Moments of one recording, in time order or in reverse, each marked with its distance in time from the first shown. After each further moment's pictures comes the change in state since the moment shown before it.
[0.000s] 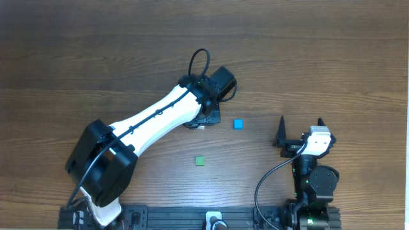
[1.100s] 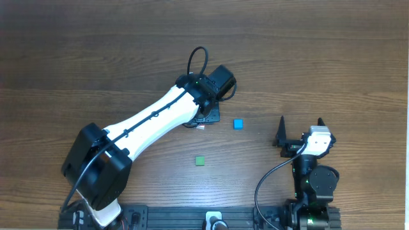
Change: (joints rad) left arm 0.000 -0.030 0.003 -0.009 -0.016 0.000; right arm 0.000 0.000 0.000 0.000 0.000 0.000
